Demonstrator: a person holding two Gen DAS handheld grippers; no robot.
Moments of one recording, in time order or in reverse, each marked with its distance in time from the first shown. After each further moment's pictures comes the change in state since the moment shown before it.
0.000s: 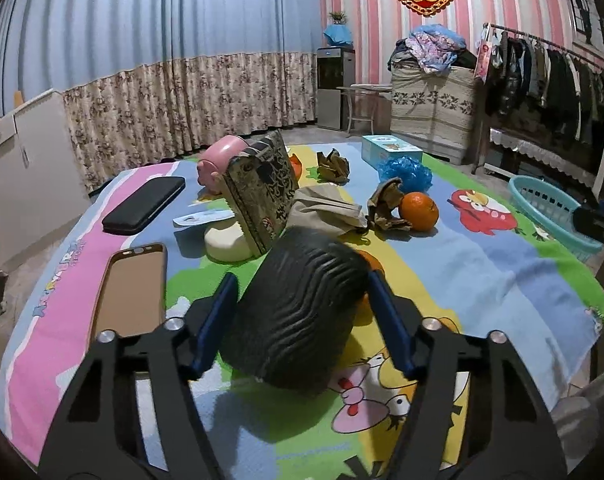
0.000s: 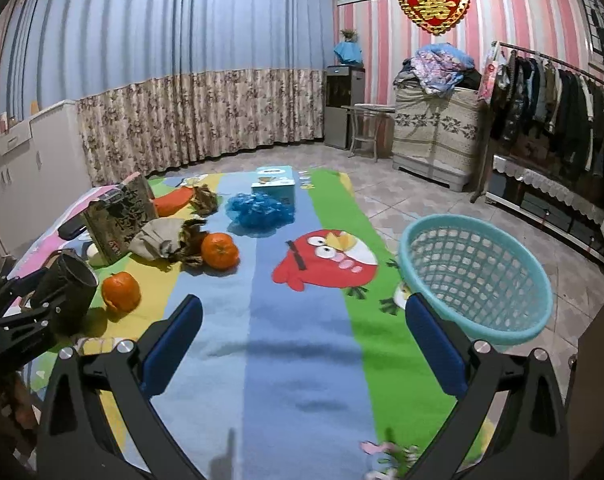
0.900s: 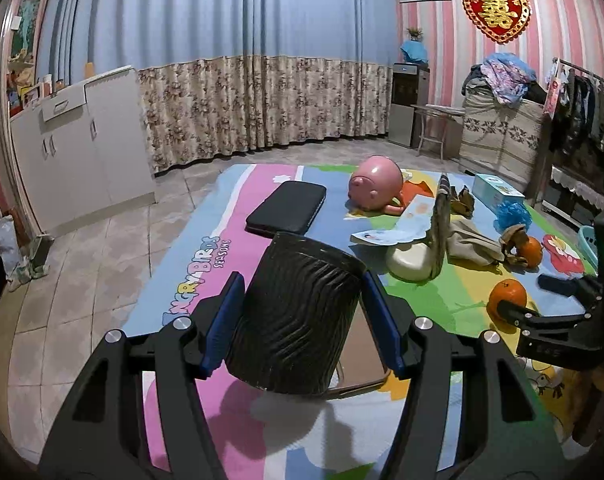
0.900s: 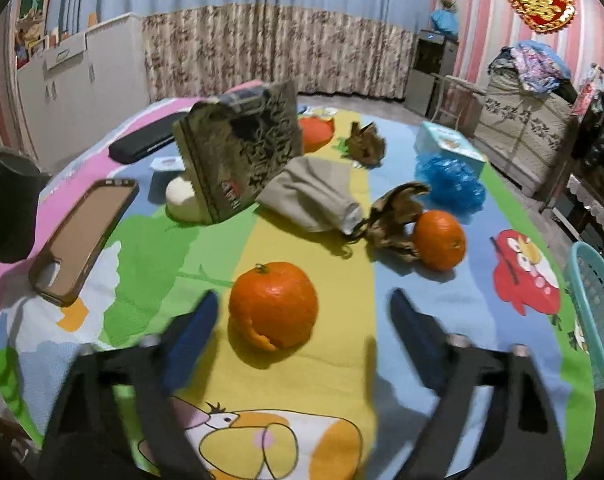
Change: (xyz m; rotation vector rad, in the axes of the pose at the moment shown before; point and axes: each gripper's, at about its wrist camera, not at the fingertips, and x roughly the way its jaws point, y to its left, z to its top) left arm -0.031 0.145 0.009 -0.149 -0.014 0.206; right arm 0.096 0.176 -0.012 -0.220 0.230 0.178
